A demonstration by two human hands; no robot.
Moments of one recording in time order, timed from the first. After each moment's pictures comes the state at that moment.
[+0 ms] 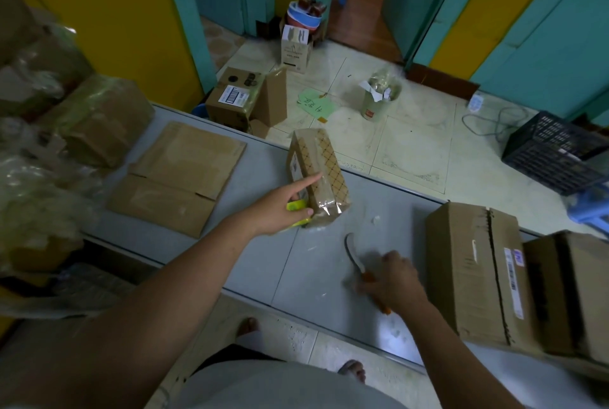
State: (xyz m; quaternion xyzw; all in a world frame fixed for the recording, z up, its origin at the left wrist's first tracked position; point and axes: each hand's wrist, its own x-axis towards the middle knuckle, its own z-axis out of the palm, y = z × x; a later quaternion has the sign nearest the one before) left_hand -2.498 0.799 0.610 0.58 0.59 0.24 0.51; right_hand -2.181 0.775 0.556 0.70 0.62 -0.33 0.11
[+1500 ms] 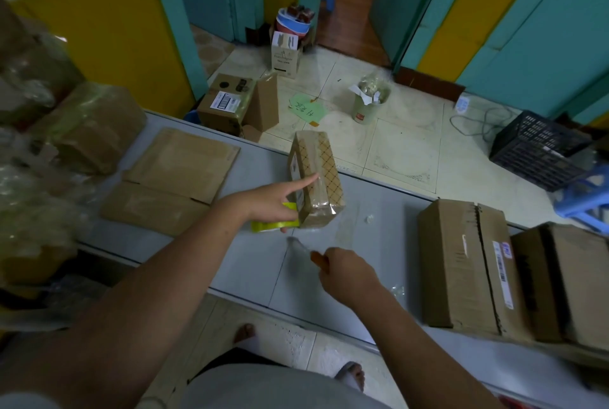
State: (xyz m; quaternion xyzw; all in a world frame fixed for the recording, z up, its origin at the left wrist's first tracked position) left_hand -2.505 0.810 0.653 0.61 0.54 0.11 0.57; right_hand -2.277 0.752 0.602 0.59 0.75 -0.27 0.11
